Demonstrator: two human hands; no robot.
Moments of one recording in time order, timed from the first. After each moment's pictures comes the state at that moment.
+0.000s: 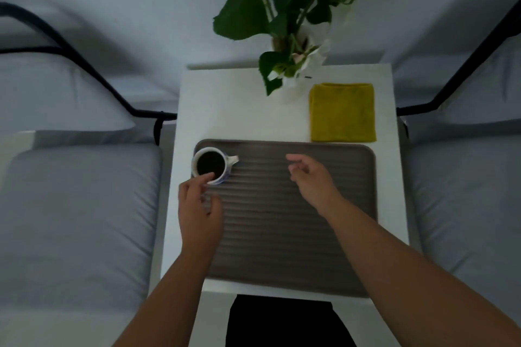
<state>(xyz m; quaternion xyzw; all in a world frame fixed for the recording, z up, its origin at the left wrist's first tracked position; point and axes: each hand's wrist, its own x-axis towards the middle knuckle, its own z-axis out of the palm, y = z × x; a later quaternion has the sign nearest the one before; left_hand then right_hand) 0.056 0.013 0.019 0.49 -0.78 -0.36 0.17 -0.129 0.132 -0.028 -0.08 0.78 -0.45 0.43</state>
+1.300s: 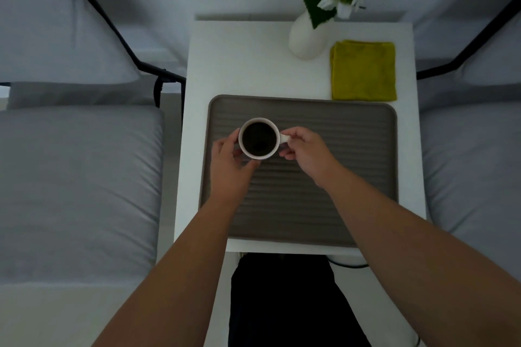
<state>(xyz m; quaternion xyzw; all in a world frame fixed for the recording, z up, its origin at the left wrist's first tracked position) 0.072 -0.001 -0.031 0.42 -0.74 -0.51 0.10 -0.065 0.101 -0.024 -0.05 0.74 -0.48 0.46</state>
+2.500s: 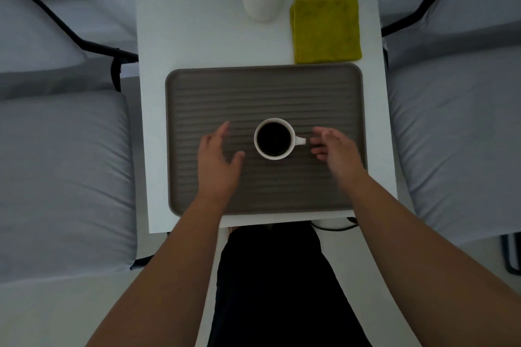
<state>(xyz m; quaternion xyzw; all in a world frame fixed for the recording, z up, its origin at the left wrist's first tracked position) 0.078 0.047 -0.042 0.41 -0.80 -0.43 0.03 -0.069 0.232 -0.047 0.09 0.78 -0.51 0.36</state>
